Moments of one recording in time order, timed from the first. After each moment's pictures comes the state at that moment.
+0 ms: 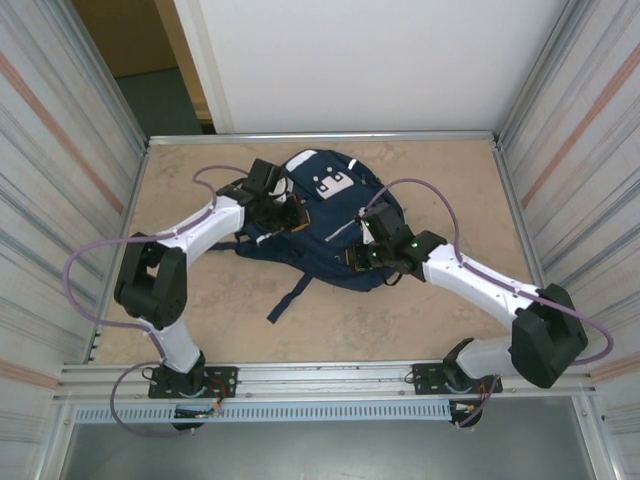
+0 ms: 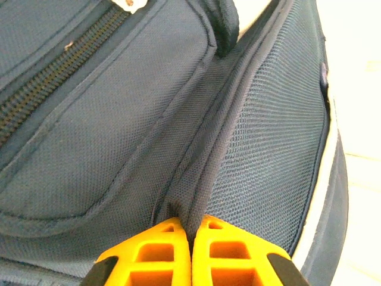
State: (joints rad) left arm -0.44 1.77 1.33 -0.54 0.44 -0.74; right arm 0.70 1.36 0.93 -0.48 -0.12 0.51
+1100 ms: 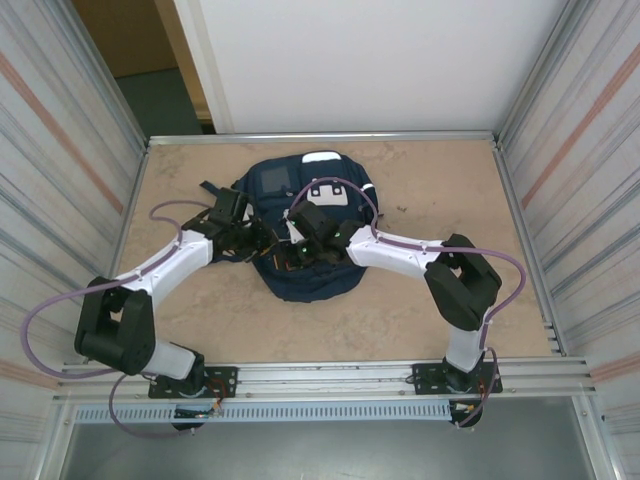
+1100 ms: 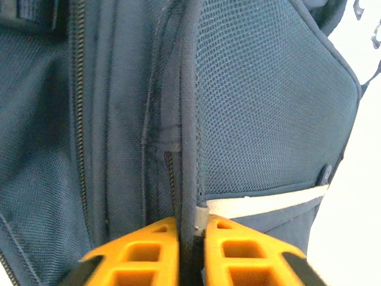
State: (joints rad) left arm -0.38 1.43 0.93 -0.47 0.30 -0.93; right arm 0.92 1.84 1.30 -0.31 -0.29 0.64
